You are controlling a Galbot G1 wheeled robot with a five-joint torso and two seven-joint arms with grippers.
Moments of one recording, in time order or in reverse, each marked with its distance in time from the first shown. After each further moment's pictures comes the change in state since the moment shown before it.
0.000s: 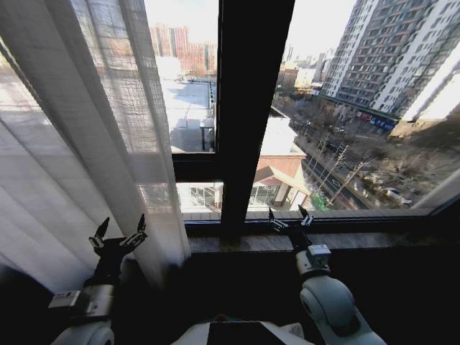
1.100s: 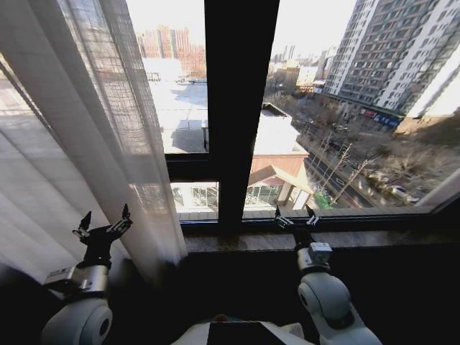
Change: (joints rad) left arm -0.113 0.138 -0.022 0.044 -0.068 0.093 -0.244; right arm 0.037 0.058 0.032 -0.056 -0.012 0.030 0.026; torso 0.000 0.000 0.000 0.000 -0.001
